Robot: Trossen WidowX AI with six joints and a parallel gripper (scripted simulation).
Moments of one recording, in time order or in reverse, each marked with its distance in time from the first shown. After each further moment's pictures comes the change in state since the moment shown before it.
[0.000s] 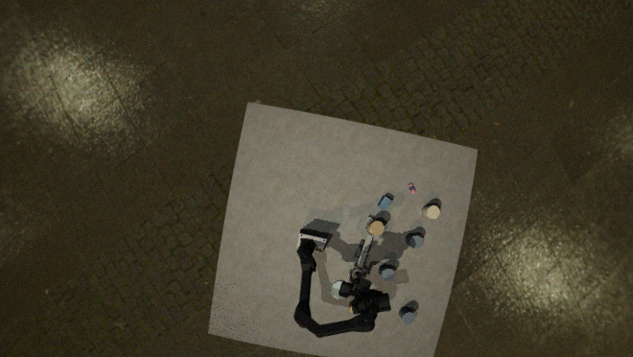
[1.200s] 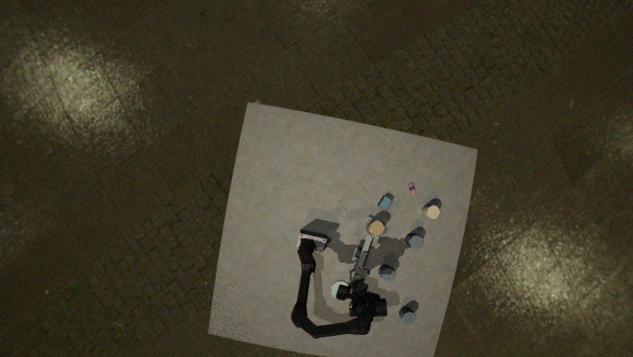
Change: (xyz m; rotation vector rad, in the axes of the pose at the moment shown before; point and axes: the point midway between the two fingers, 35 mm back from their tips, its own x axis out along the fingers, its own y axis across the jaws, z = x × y) arm 0.014 0.007 -0.022 0.007 -0.009 0.024
